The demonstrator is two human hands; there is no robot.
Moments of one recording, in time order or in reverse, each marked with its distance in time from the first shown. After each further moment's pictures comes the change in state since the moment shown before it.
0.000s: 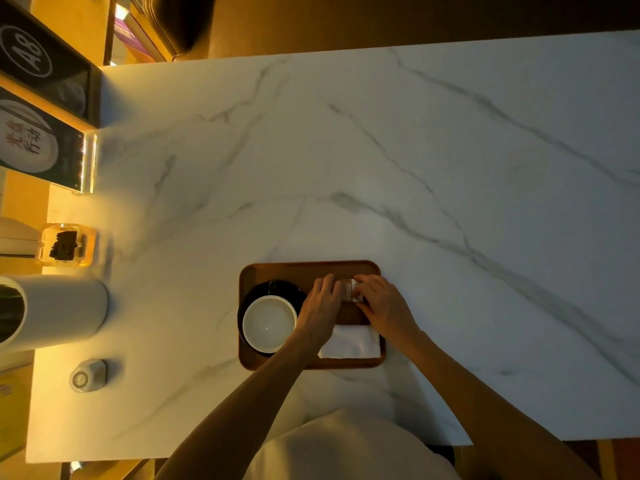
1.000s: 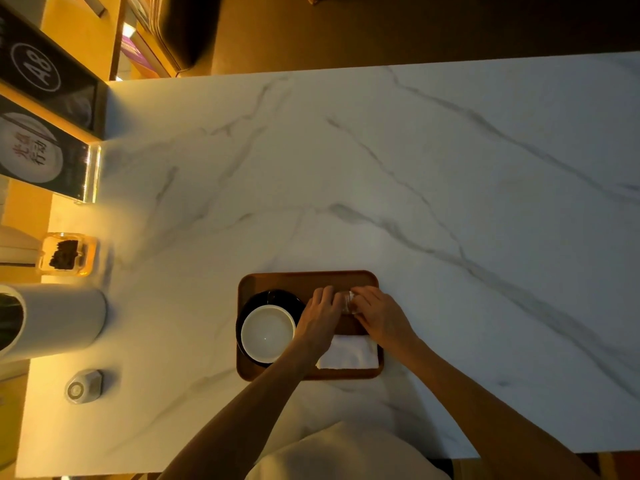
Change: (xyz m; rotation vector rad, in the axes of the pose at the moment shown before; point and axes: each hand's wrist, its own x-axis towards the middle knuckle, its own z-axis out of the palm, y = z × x) left_hand -0.001 -0.001 0.002 0.045 0.012 0.043; right_hand 0.000 -0.009 -0.012 -0.135 0.006 -0.095
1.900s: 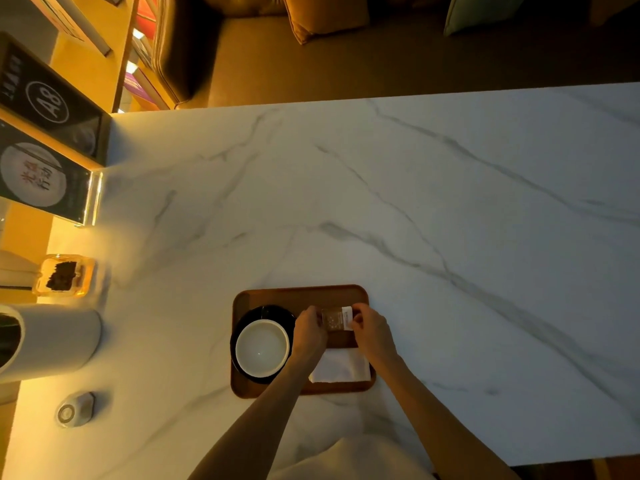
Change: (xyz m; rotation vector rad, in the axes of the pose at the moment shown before) left_hand 0.006 0.011 -0.009 -0.586 0.076 -0.512; right_hand 0.000 -0.025 0.001 0.519 0.000 0.688
